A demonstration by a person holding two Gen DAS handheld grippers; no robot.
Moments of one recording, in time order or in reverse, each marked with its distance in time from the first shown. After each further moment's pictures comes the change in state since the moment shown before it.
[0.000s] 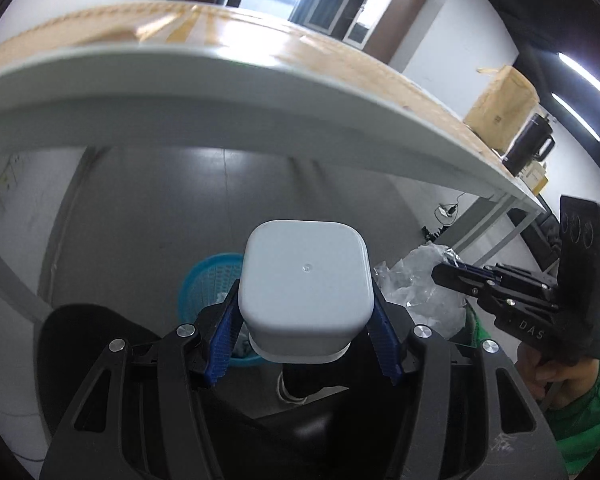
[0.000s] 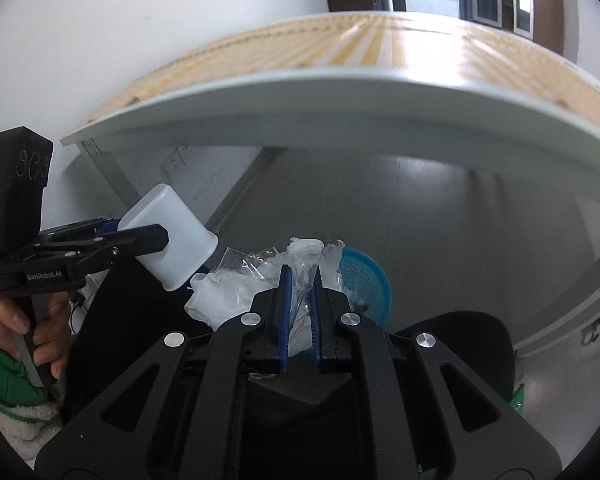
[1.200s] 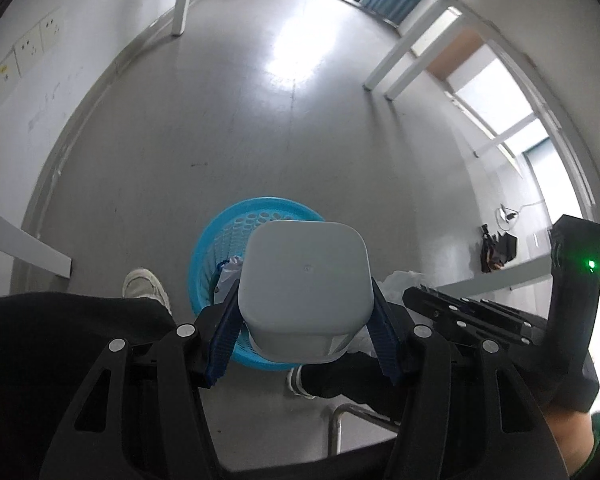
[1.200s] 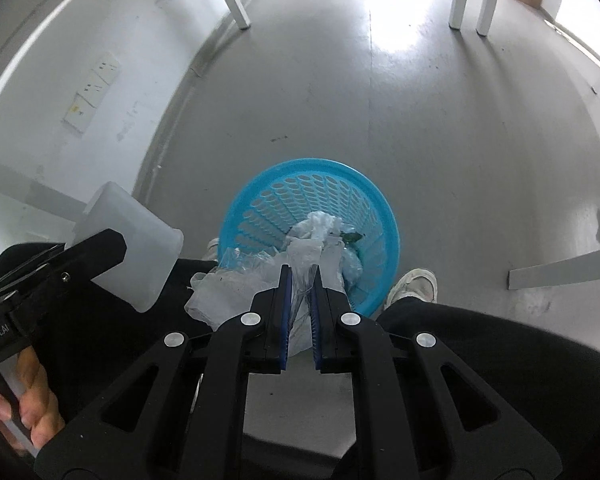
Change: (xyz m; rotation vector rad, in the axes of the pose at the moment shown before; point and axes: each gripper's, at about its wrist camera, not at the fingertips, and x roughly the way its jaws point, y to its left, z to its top) left arm 0.174 0.074 -0.004 -0.283 0.235 0.152; right arm 0.253 -0.066 -0.001 0.199 0.414 -0.089
